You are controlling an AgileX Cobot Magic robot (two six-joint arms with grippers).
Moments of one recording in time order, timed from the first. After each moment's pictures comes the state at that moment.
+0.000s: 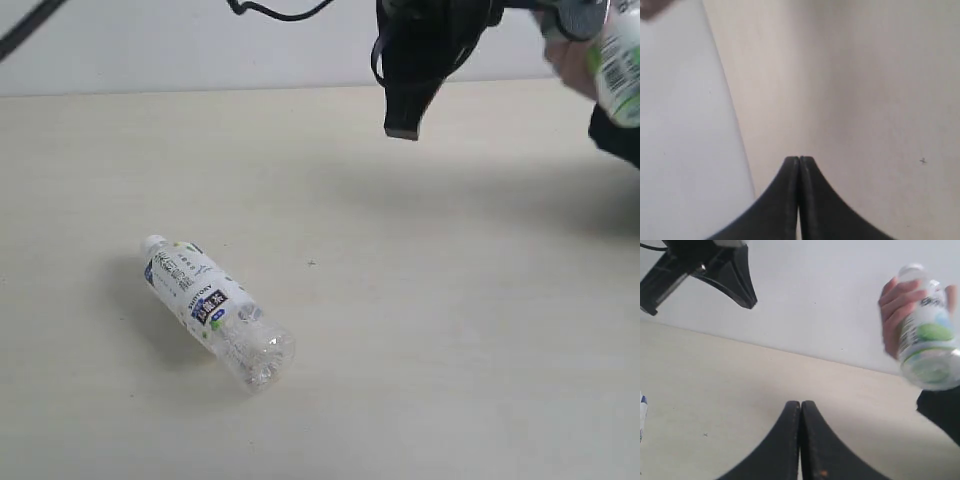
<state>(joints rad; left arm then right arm) -0.89 2.07 -2.14 0.36 1.19 0.80 0.36 0.17 -0.14 0.08 0.18 -0.12</state>
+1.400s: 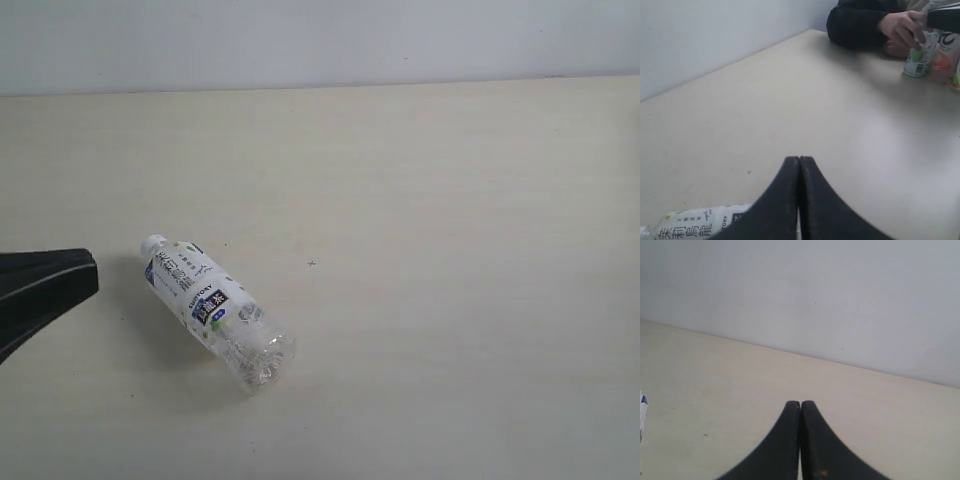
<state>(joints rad) -0.80 0.57 -0.28 0.10 0.07 -0.11 0.36 0.17 -0.14 0.08 0.18 -0.12</state>
